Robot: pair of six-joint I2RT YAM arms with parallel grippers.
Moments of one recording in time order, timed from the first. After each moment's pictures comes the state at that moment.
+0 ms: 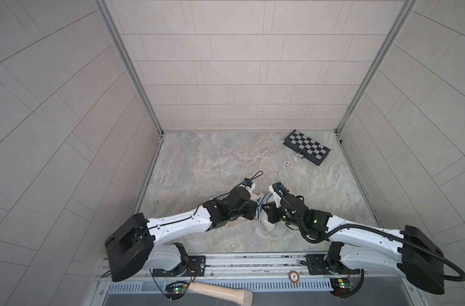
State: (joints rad) left arm -0.98 1.29 0.68 -0.09 0.00 -0.60; right arm 0.92 1.08 0.48 0.00 0.08 0.67
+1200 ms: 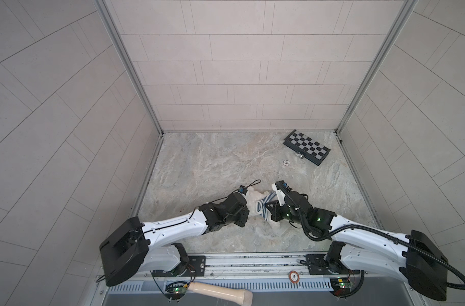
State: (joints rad) left arm -0.96 1.25 0.62 -0.23 -0.05 -0.52; right arm 0.86 1.04 0.49 -0.05 0.01 0.62
